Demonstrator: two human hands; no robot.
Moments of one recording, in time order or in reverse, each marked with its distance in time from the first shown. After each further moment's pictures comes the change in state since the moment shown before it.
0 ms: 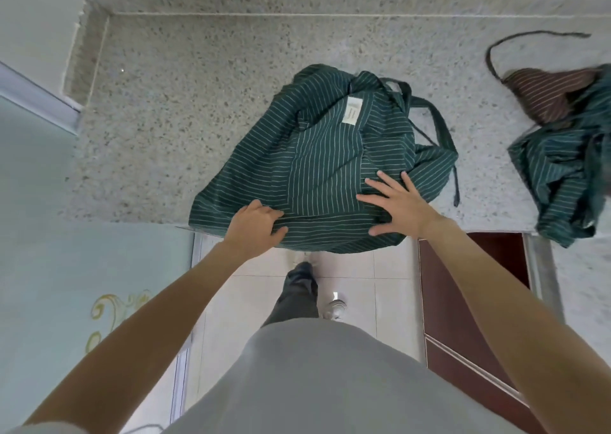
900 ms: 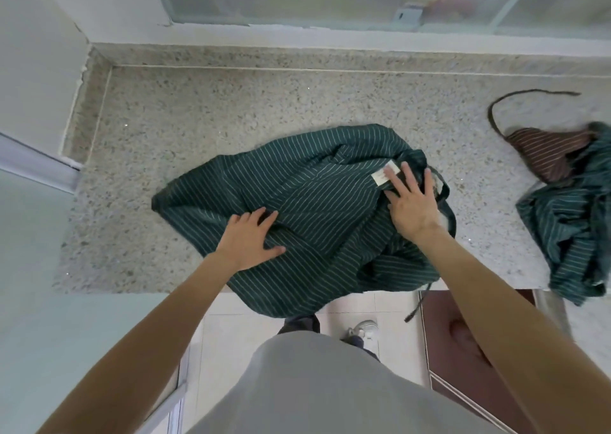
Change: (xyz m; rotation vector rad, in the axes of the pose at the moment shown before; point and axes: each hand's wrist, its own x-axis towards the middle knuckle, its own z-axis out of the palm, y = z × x) left_hand 0.081 -0.085 -0.041 0.120 -0.169 0.017; right_hand 0.089 0.013 -0.073 -0.412 -0.034 0.452
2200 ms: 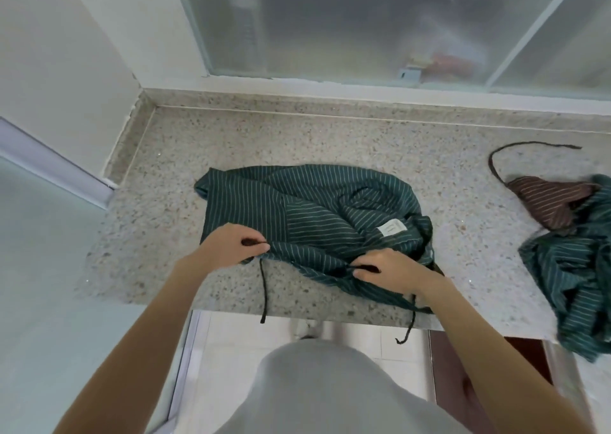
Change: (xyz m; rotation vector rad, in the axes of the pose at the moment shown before) left_hand -0.036 -0.022 -0.070 -0.588 0.107 -0.013; right_hand -0.039 -0.010 -0.031 0.755 -0.136 -0.502
